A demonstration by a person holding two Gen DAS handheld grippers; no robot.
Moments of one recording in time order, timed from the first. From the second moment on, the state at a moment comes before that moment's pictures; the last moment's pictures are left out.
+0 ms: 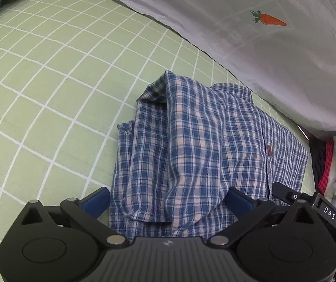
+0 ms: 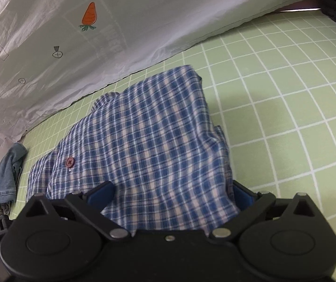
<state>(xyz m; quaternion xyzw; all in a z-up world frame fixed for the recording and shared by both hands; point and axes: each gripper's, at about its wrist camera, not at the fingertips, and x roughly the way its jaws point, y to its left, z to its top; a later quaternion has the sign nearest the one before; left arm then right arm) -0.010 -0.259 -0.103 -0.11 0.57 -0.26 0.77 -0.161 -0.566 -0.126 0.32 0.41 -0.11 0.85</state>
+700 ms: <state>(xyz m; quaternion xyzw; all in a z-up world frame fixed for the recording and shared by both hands) -0.102 -0.266 -0.054 -0.14 0.55 -0.42 0.71 -0.261 -0.502 -0.076 0.36 0.37 -0.06 0.85</state>
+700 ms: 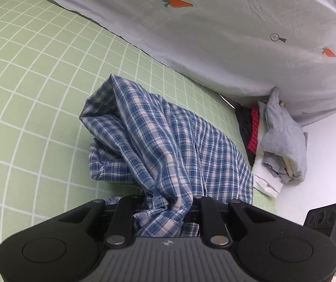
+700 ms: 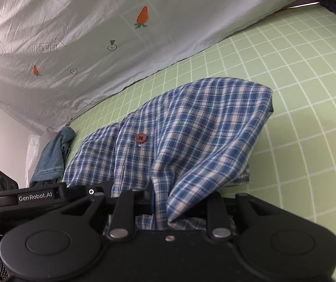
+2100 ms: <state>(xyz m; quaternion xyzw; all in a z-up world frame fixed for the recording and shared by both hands) -0.247 -0.724 0.166 -0.19 0.31 -0.63 0.69 -0.464 -0.931 0.182 0.21 0.08 -0.18 0.96</state>
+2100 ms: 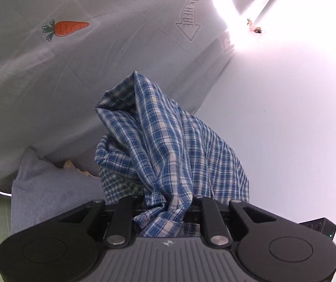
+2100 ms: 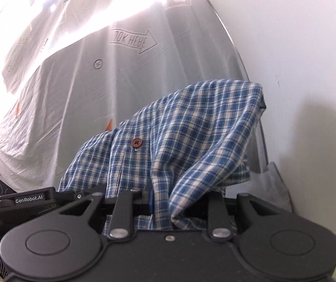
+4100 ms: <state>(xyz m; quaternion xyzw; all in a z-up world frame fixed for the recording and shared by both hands) -0.424 -0.576 0.069 0.08 0.30 -0.51 0.80 -0.585 -0.721 0.032 0.15 0.26 -0.38 0.87</state>
